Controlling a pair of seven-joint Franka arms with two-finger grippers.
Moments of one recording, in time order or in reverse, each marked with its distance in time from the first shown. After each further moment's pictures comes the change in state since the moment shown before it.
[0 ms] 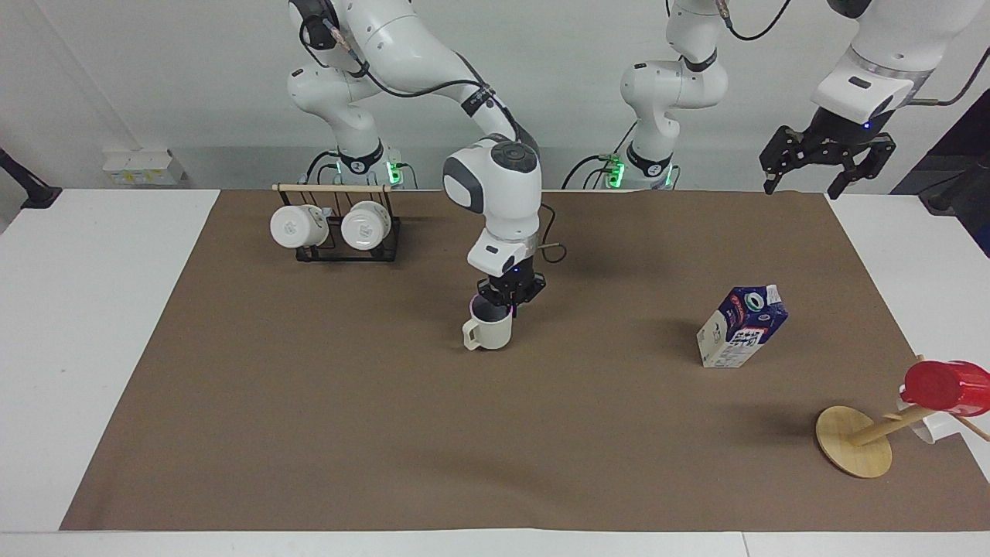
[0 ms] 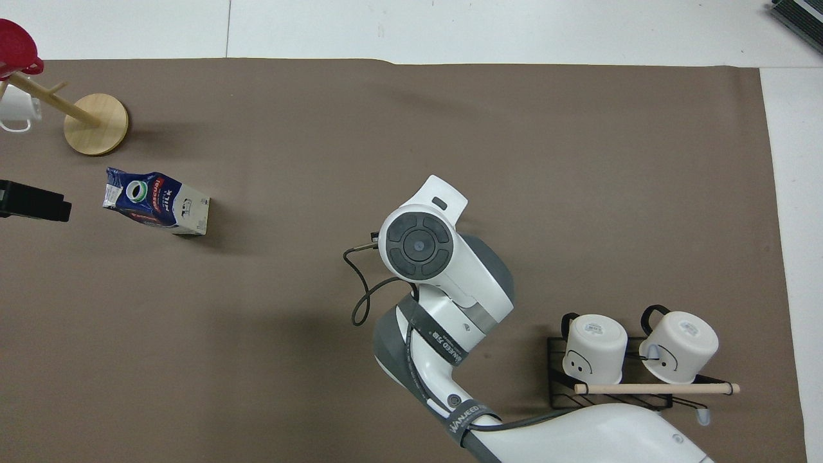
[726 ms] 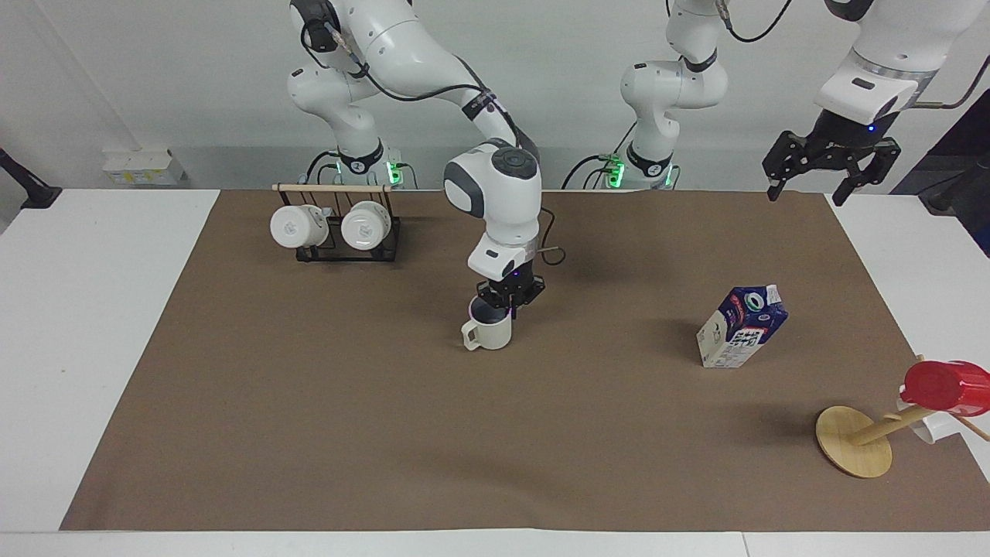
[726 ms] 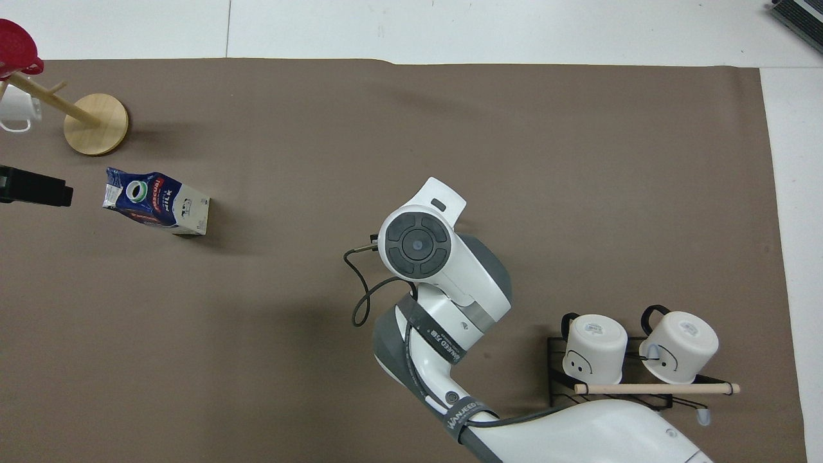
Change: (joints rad) left arm 0.000 0.015 0.000 -0.002 0.000 0.065 0.000; right arm 0.000 0.012 0.001 -0.001 0.004 0.003 -0.001
